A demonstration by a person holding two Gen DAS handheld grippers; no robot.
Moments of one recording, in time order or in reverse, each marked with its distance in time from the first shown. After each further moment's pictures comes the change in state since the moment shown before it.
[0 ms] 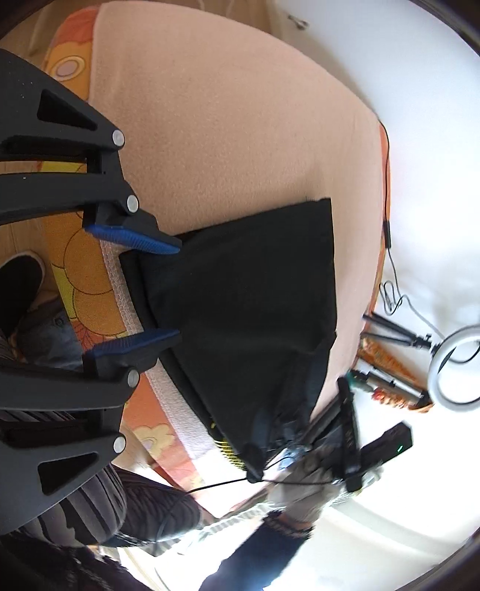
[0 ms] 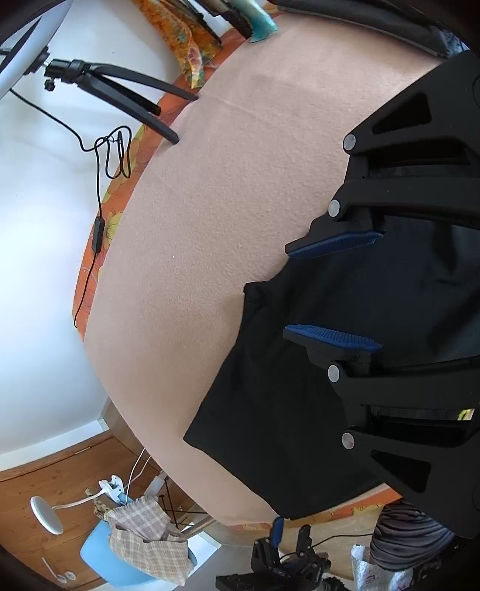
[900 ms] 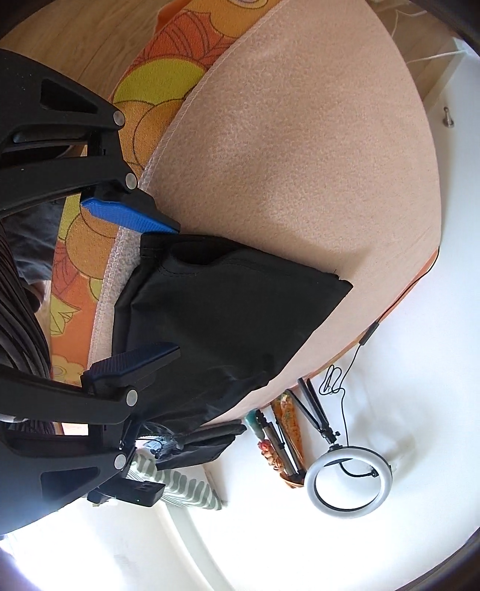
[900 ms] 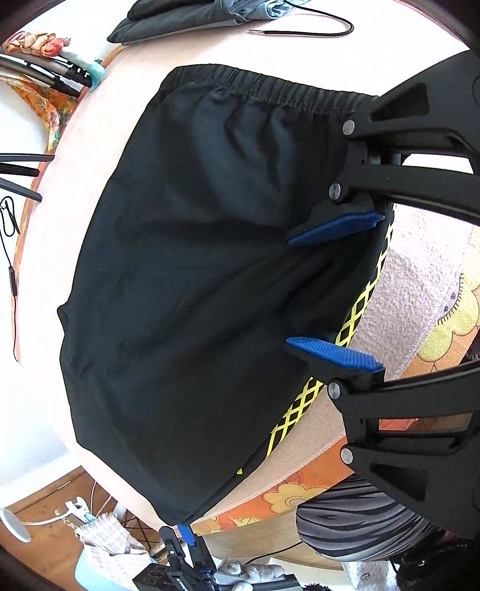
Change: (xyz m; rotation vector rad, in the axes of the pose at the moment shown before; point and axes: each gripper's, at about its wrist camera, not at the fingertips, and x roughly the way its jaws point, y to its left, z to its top) left arm 0.017 0.022 -0.023 -0.624 -0.122 -0.073; right arm -0.023 0.019 -0.173 0.147 0.152 -0.089
